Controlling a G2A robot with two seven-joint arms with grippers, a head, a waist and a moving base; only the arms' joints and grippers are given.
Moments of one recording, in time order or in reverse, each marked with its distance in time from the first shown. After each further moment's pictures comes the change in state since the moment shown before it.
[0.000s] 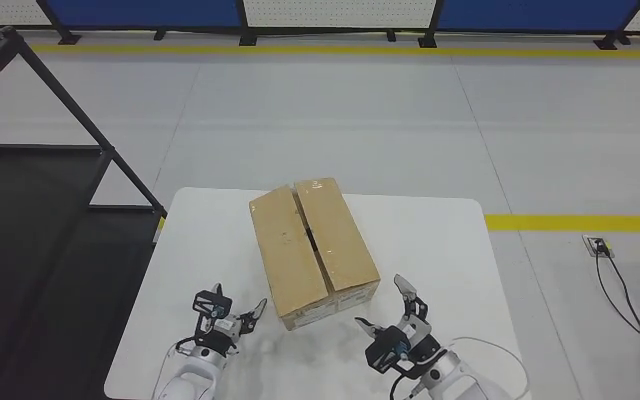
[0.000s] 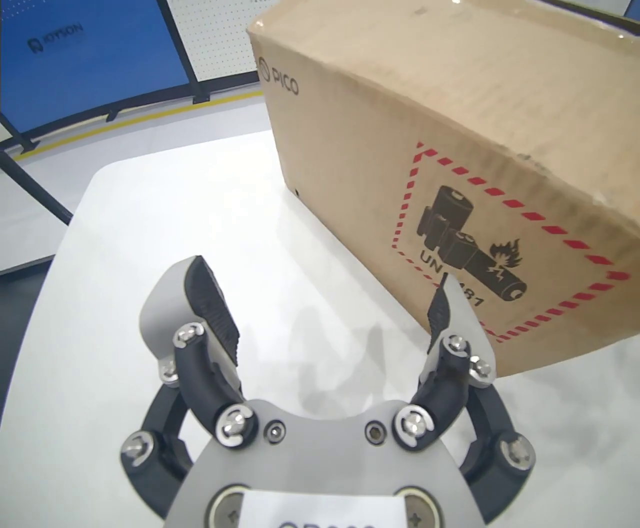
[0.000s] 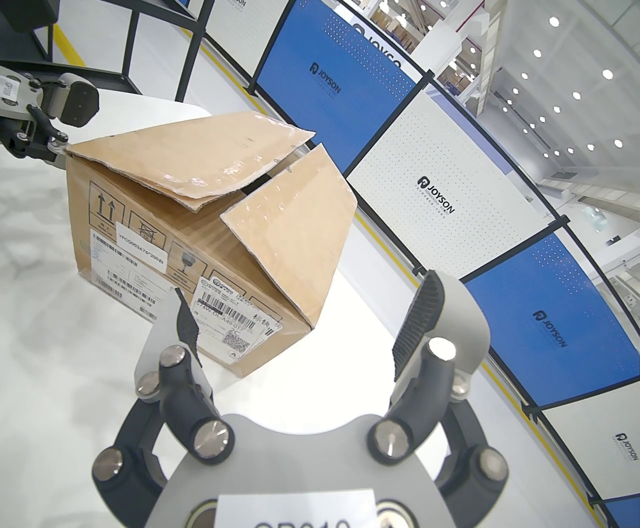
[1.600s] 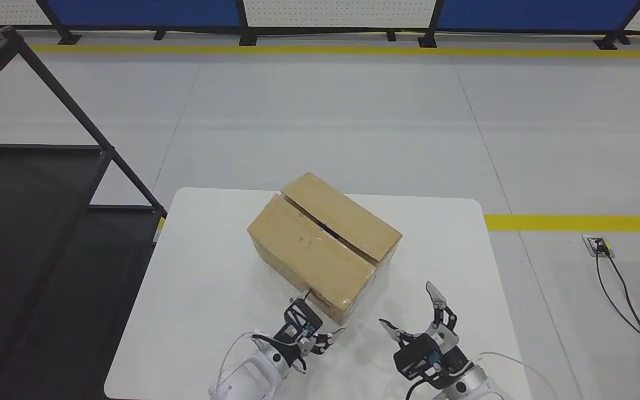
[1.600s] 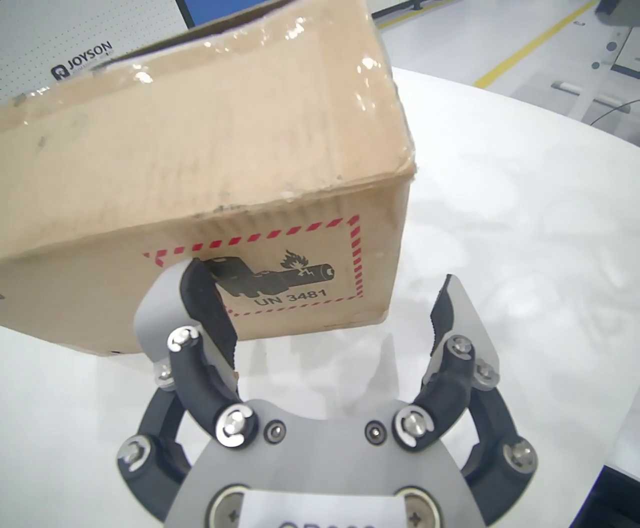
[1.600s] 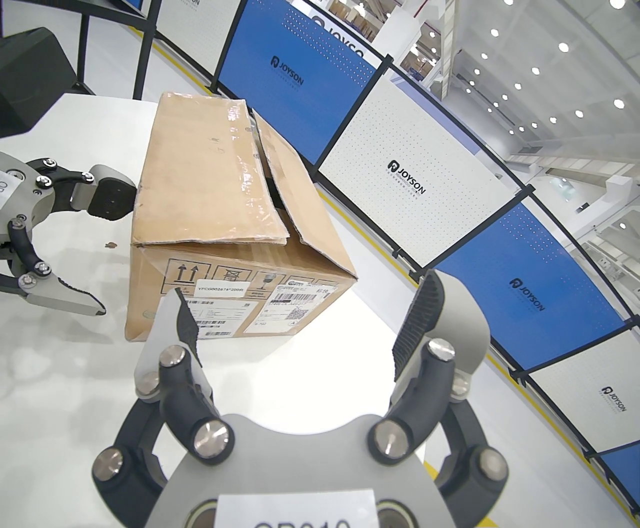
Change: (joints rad) left arm -0.131 -0.045 0.285 -0.008 0.198 -0.149 -0.017; right arm -0.125 0.004 0.115 -0.029 0.044 0.067 -0.088
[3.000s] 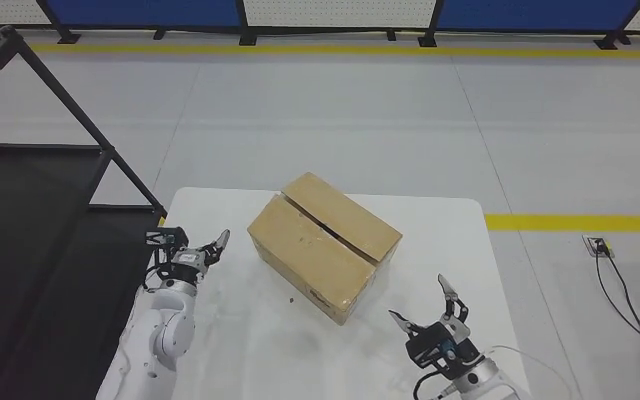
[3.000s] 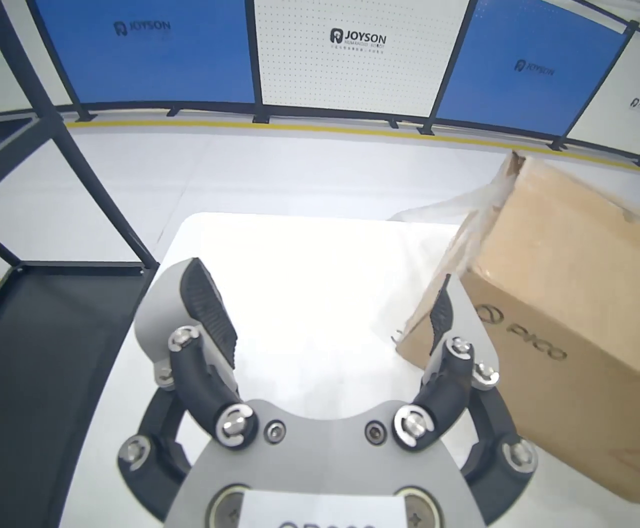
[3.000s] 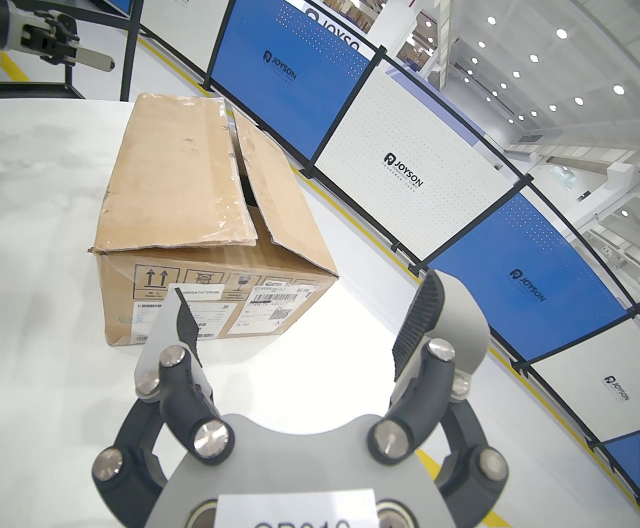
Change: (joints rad) left arm -0.259 0.023 -0.390 0.265 -0.444 0.129 -0.073; right arm -0.015 0.000 0.066 -0.028 0.056 -0.030 0.030
